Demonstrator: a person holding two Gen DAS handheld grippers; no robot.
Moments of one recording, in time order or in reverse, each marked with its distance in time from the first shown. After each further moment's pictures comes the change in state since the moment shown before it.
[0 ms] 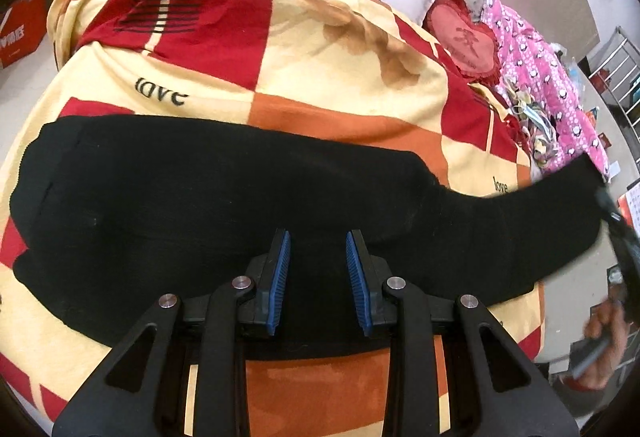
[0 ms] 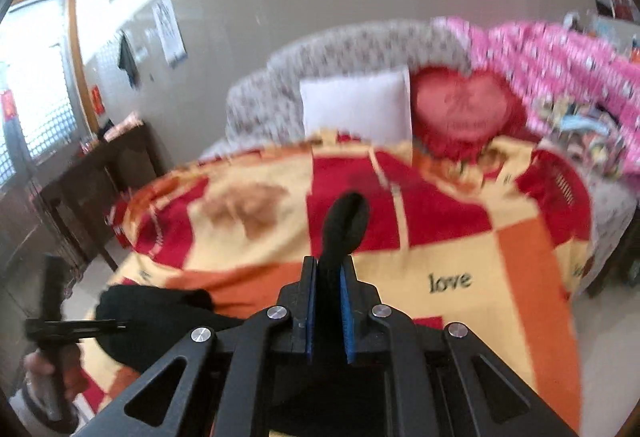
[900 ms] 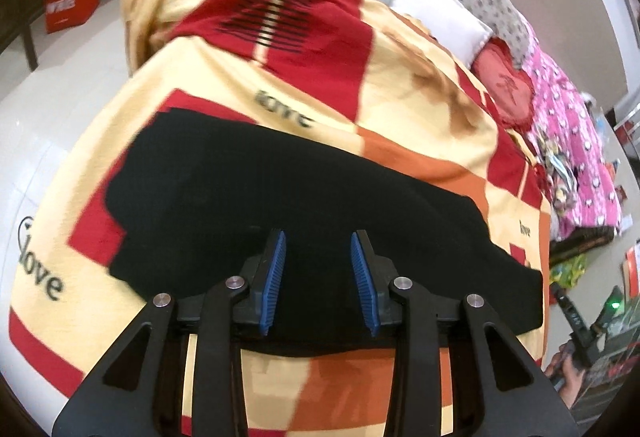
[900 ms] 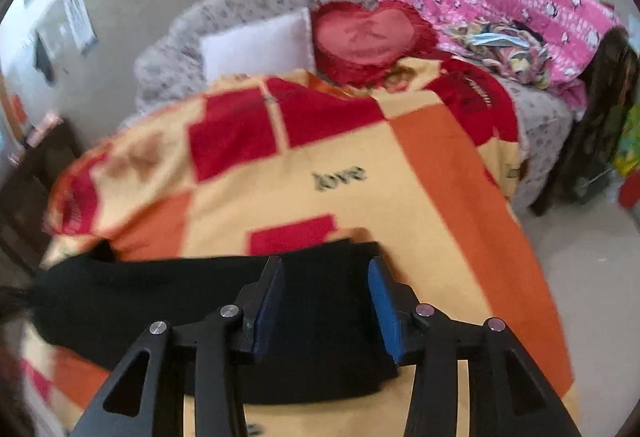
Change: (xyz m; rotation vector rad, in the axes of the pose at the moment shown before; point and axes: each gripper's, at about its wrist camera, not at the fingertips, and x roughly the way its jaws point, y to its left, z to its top) left arm -0.041 0.076 -0.001 -0.156 -0.078 0.089; right arm 0.053 -0.076 -0.081 0.143 0.255 -0.296
